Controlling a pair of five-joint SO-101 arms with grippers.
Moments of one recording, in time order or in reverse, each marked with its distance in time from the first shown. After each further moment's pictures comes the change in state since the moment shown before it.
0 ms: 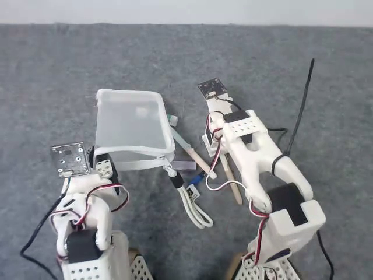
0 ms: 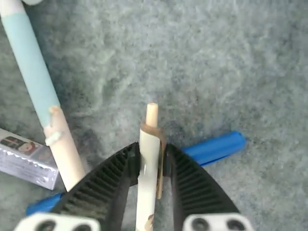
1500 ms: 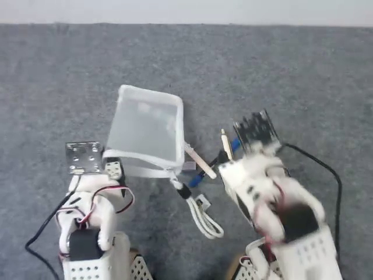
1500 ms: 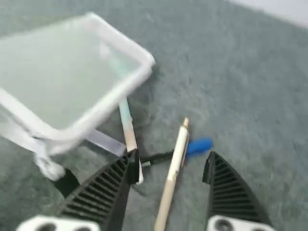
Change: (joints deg) left arm 3.8 0.0 1.1 0.0 -2.5; right arm -4.2 -72.9 25.2 14.9 -1.9
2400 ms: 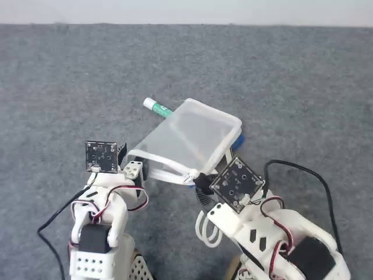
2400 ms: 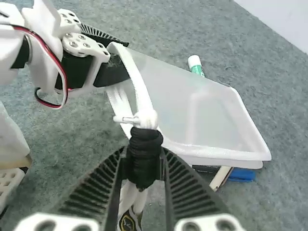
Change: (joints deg) left arm 10.5 0.0 7.6 -8.0 2.4; right arm -20.3 -20.7 0.1 10.5 5.4
